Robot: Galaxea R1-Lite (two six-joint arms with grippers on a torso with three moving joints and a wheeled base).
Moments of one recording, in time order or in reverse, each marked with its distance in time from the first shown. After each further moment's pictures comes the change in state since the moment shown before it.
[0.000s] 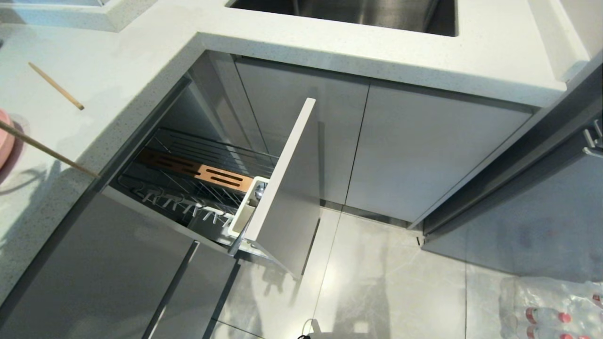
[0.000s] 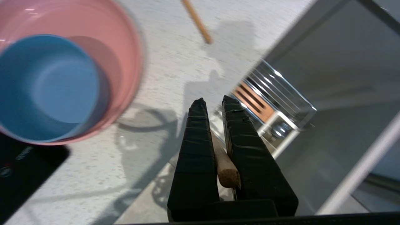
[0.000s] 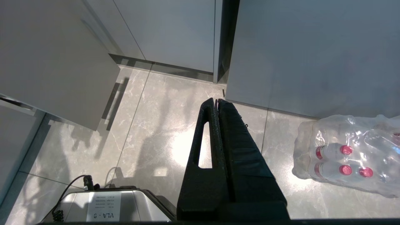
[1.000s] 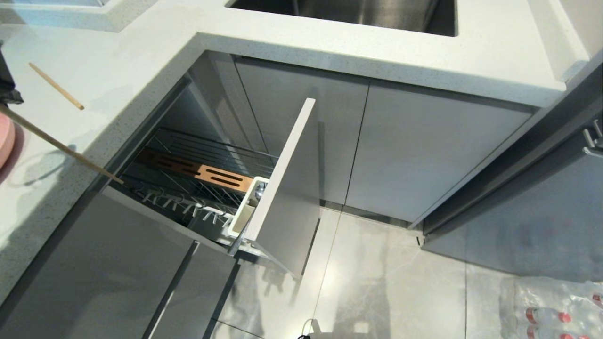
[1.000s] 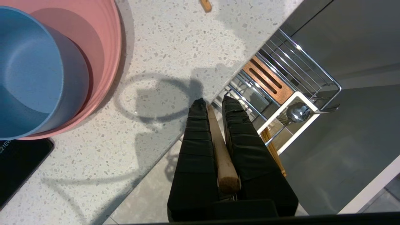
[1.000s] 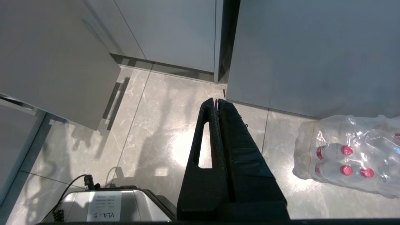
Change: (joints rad) left arm 0.046 0.102 0.008 0.052 -0.036 -0.032; right arm 0.000 0.000 0.000 0.000 0.000 0.000
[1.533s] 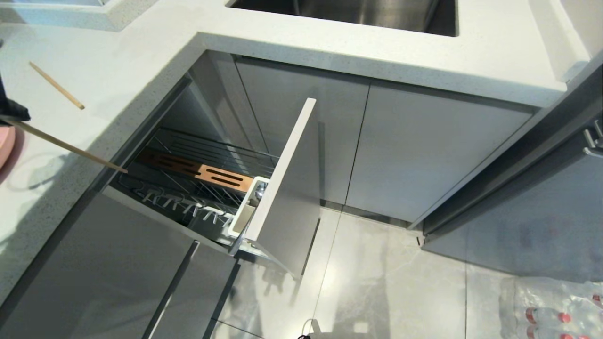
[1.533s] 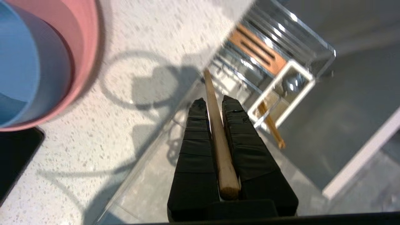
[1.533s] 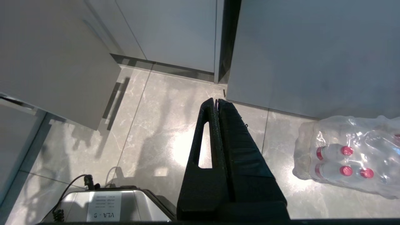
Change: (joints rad) left arm -0.061 -0.019 0.000 0.085 -0.044 0.002; right arm -0.001 0.000 0.000 0.000 0.000 0.000
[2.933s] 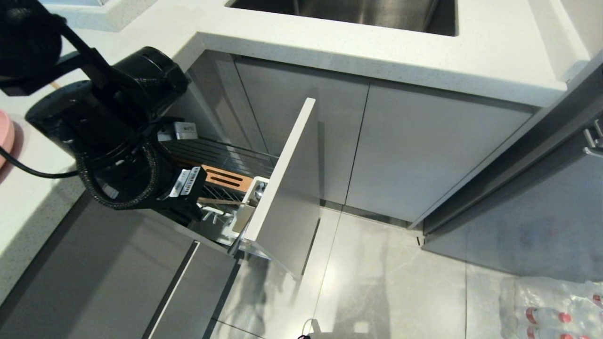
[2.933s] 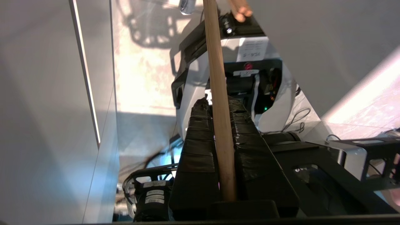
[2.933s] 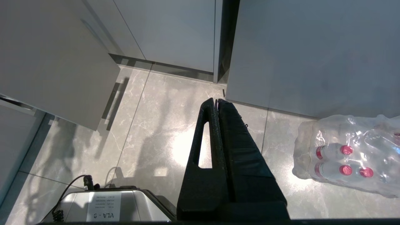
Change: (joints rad) left arm 0.005 0.395 0.026 0.164 -0.569 0.158; right arm 0.001 0.000 0.000 0.000 0.000 0.000
